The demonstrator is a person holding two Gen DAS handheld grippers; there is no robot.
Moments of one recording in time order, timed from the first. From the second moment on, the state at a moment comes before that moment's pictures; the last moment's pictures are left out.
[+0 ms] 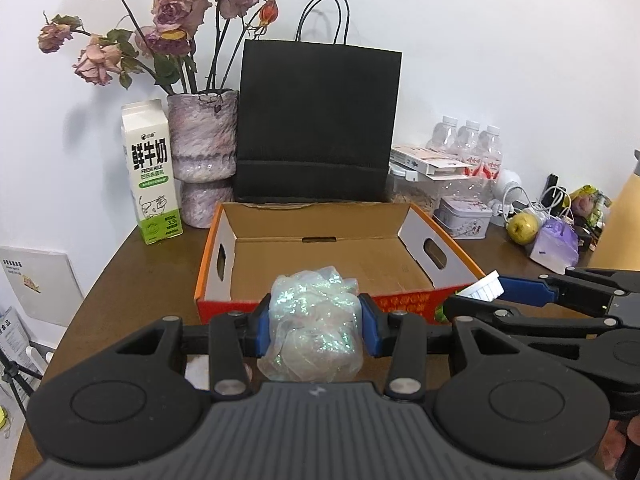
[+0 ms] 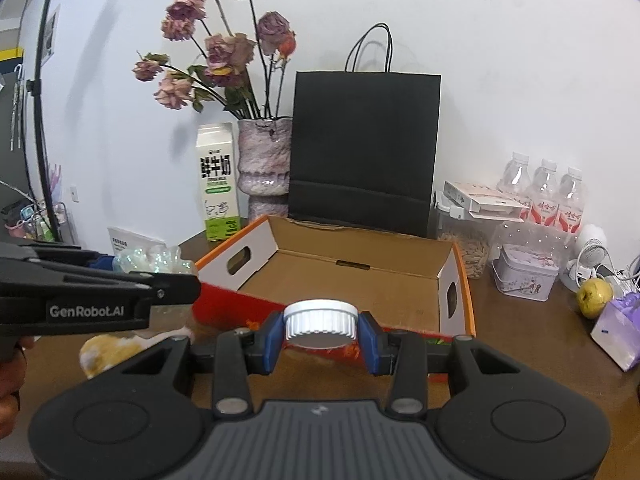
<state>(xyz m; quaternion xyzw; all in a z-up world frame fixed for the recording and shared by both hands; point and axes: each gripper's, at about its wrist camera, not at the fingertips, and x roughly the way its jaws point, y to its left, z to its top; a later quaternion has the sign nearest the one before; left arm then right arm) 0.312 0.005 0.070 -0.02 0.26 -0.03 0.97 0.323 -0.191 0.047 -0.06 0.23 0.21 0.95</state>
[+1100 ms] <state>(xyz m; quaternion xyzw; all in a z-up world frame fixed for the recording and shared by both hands) 0.500 0.016 0.043 -0.03 0.33 0.04 0.94 0.512 -0.148 0.013 -0.04 0.34 0.16 0.93</state>
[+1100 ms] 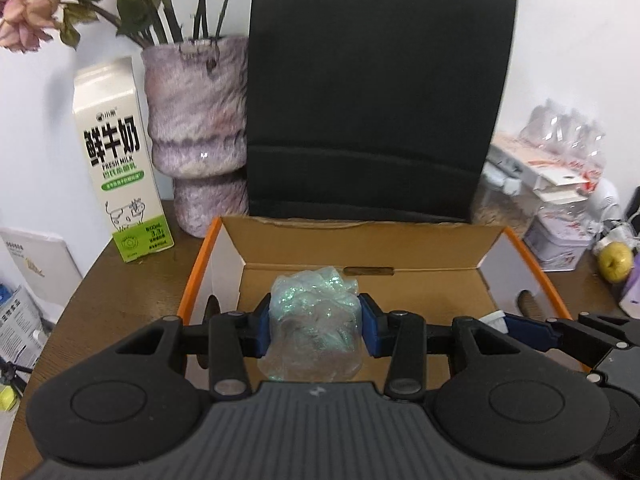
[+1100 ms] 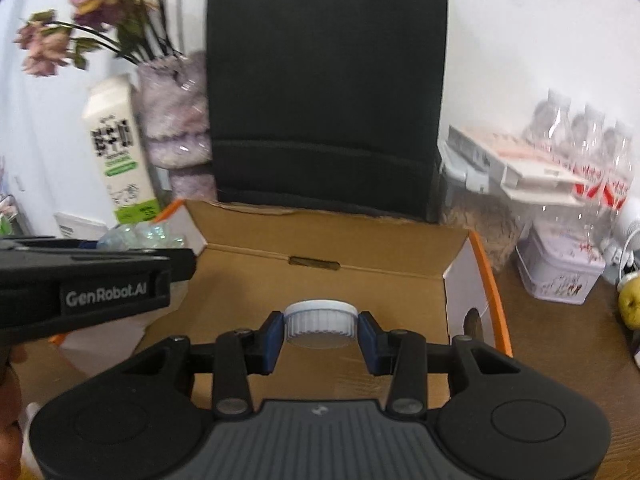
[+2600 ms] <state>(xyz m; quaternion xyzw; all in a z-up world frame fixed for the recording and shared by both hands) 0.478 0.023 0.033 -0.03 0.31 0.08 0.95 0.510 -0.168 -0.011 -0.02 0.36 0.12 0.92</state>
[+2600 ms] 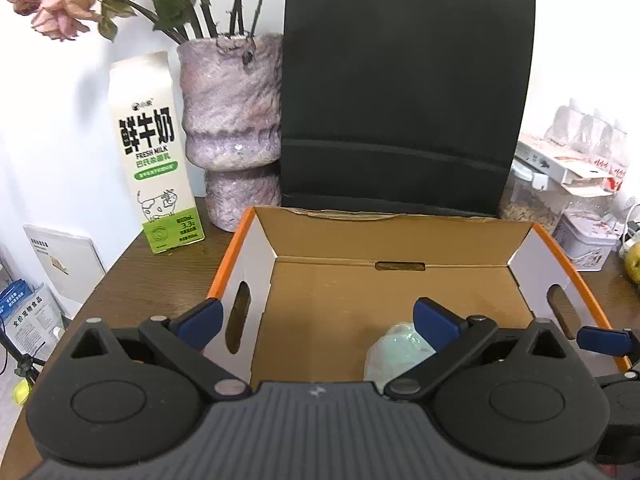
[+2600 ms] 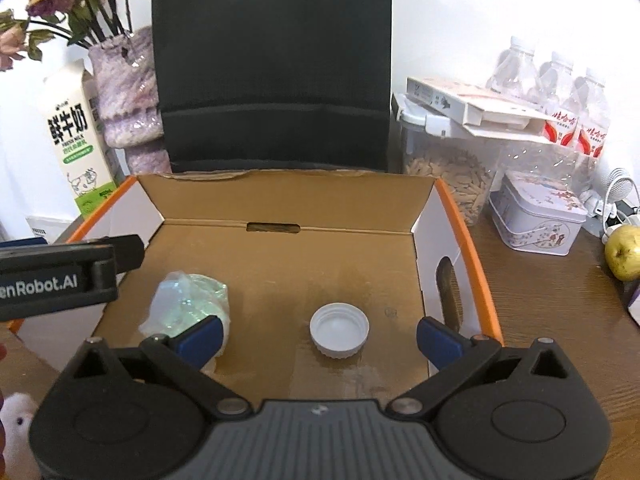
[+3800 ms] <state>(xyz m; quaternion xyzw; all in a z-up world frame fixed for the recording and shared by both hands) 0.290 0.022 0.070 -0.03 0.24 0.08 0.97 0.338 -0.202 0.040 -0.02 0.30 0.14 0.94</state>
